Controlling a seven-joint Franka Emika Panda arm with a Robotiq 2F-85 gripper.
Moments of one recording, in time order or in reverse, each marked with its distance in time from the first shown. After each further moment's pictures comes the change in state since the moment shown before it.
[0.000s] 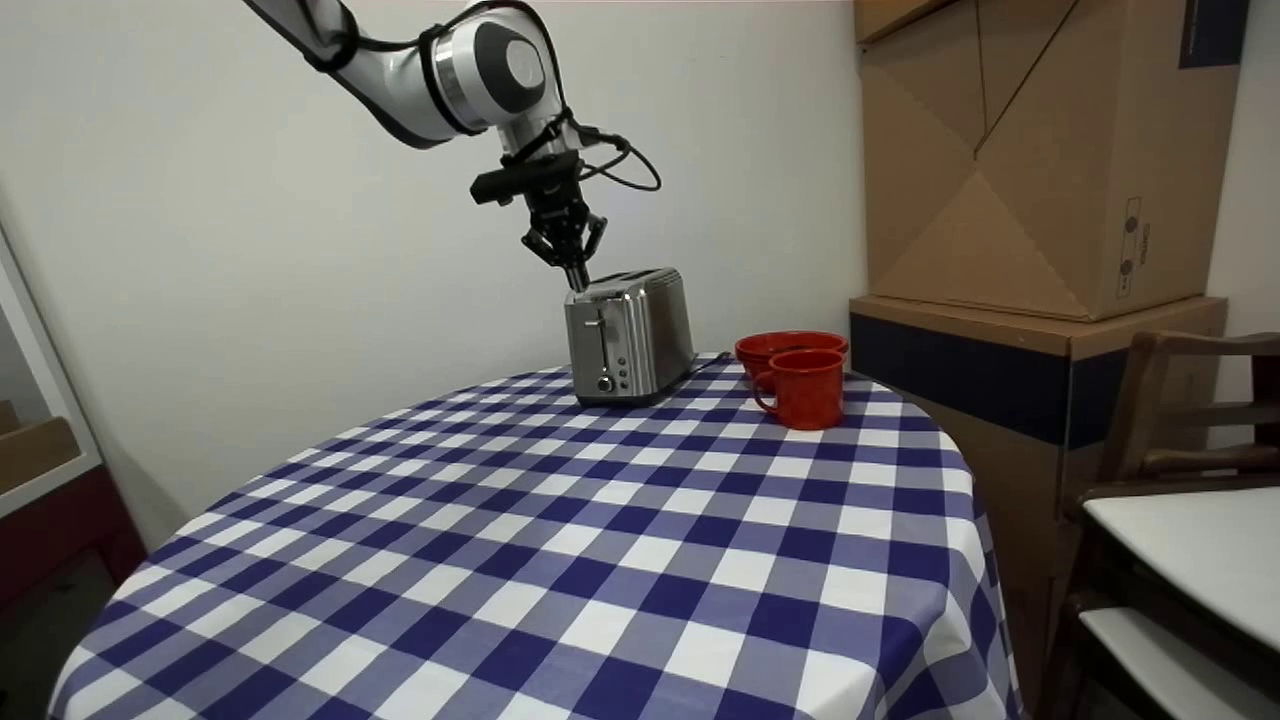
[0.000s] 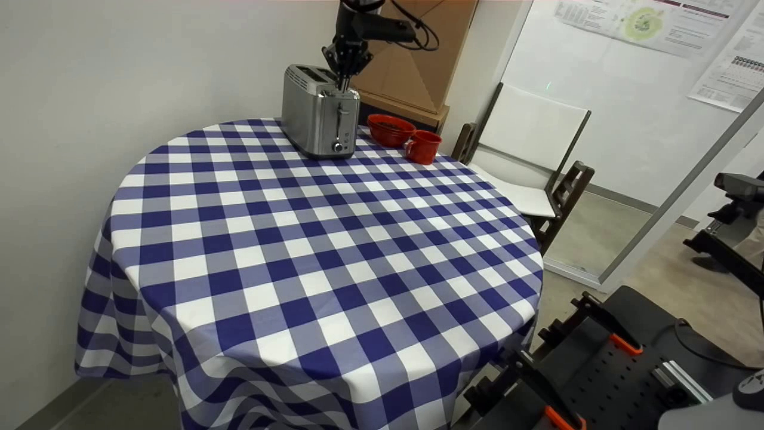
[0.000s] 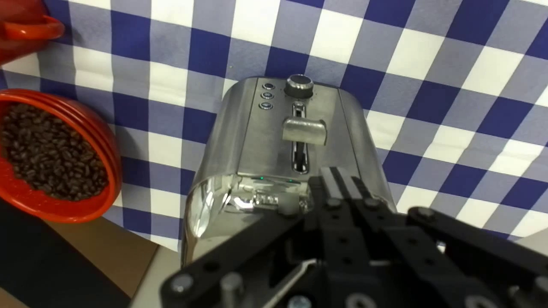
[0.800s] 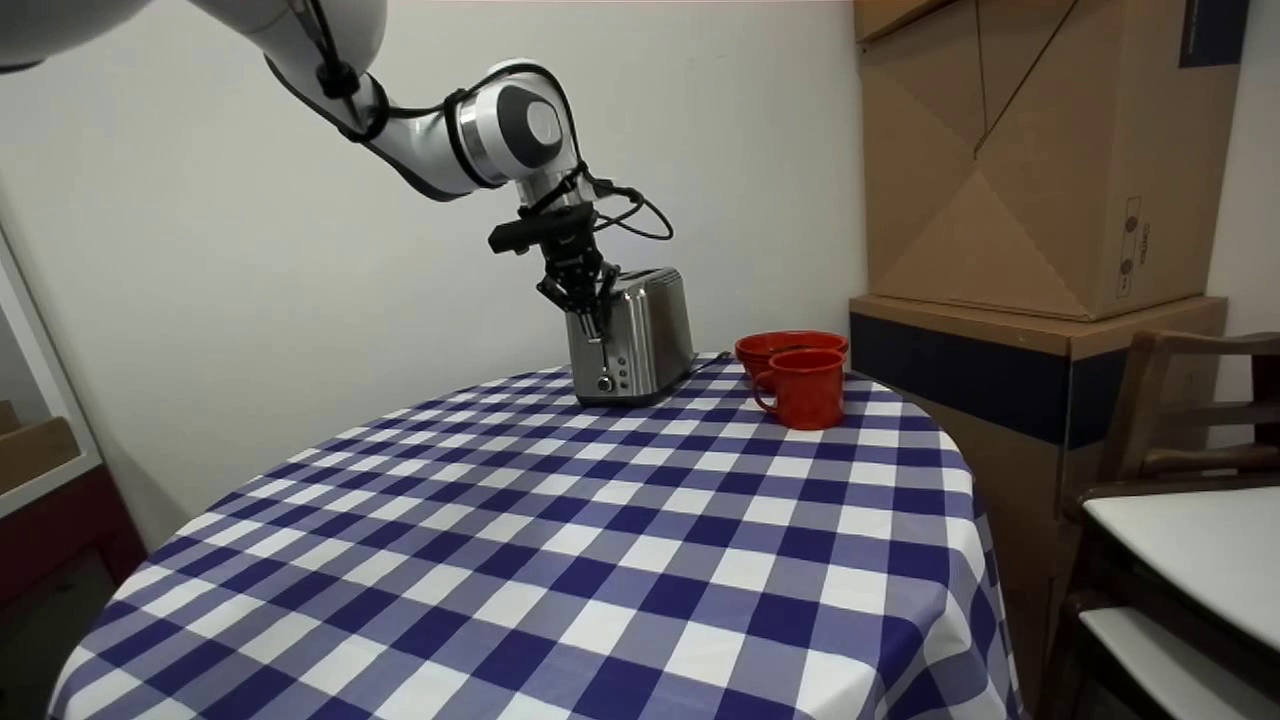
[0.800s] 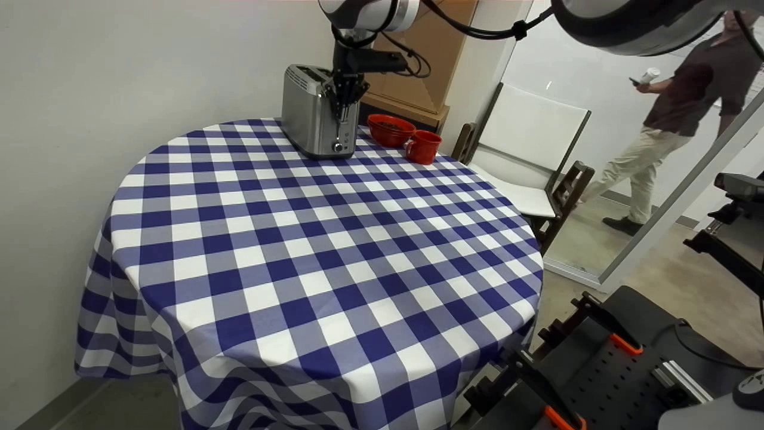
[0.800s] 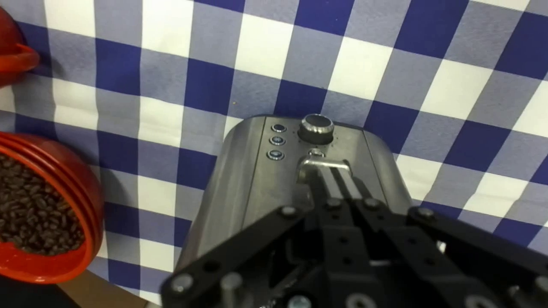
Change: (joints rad) arm -0.003 0.196 -0.015 0.207 -0.010 -0.084 0.008
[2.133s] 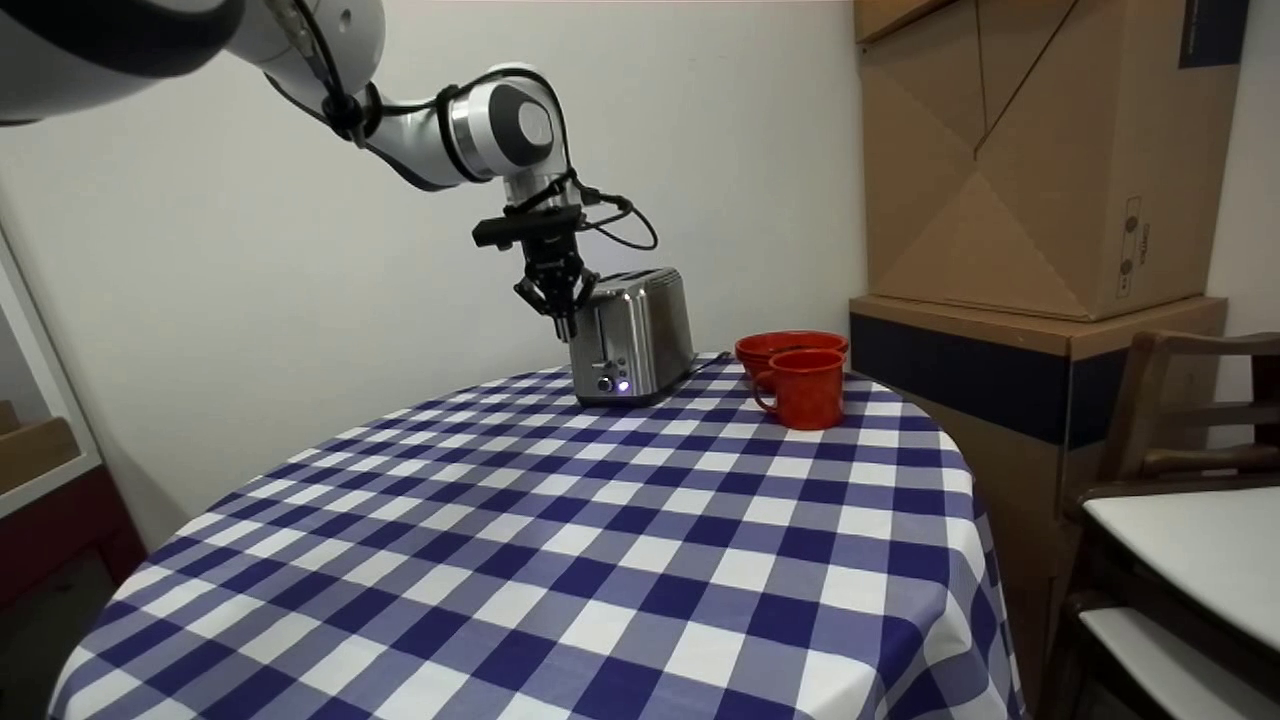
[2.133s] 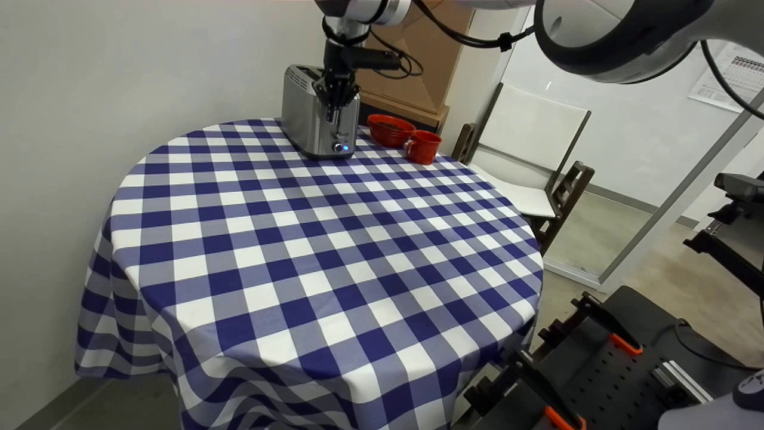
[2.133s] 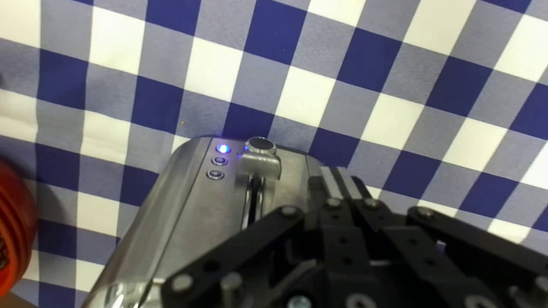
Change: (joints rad) arm -0.004 0.076 0.064 0.172 0.016 -0.179 -0.067
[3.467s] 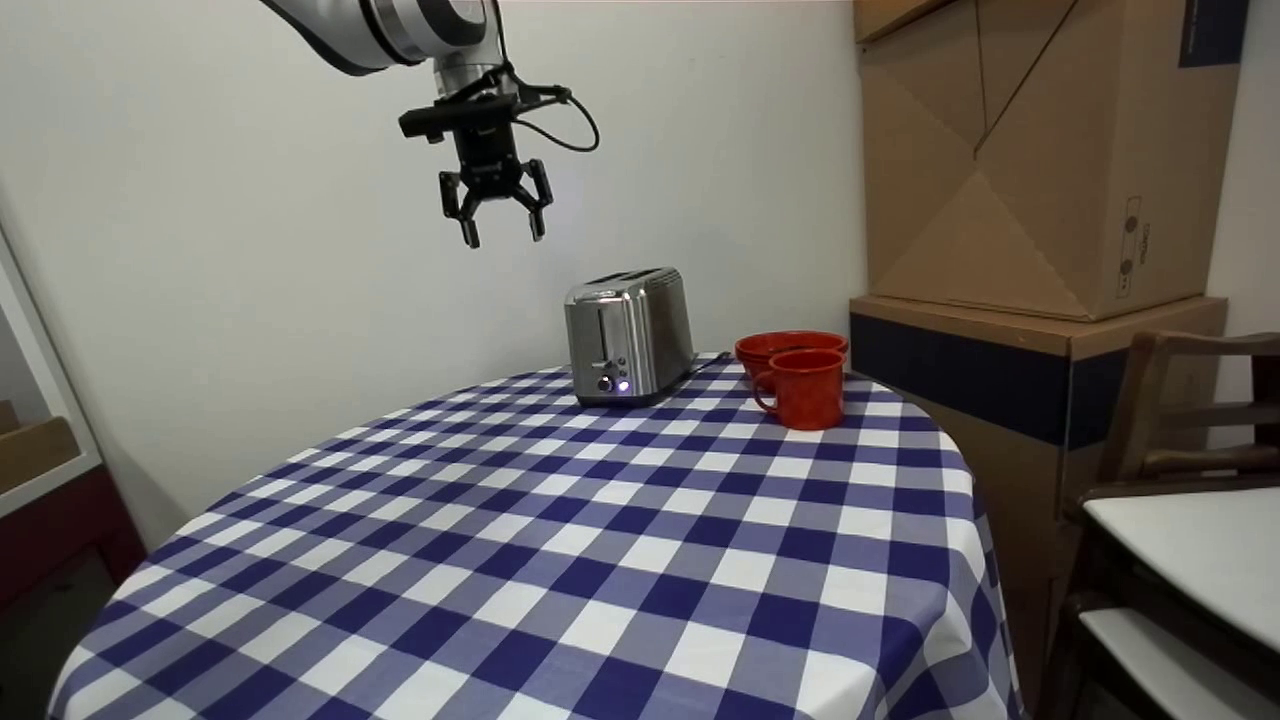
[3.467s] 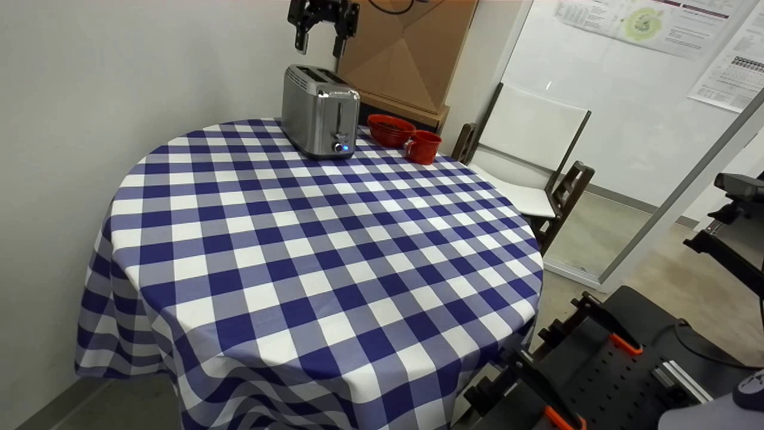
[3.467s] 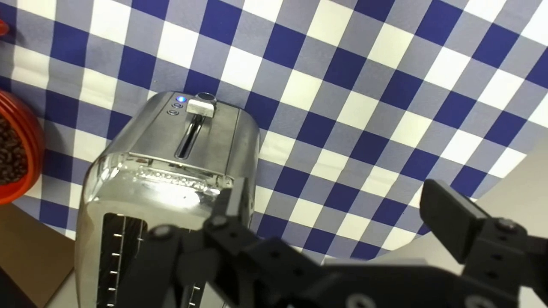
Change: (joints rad) arm 0.043 -0.350 0.043 -0.310 -0.001 -0.004 -0.004
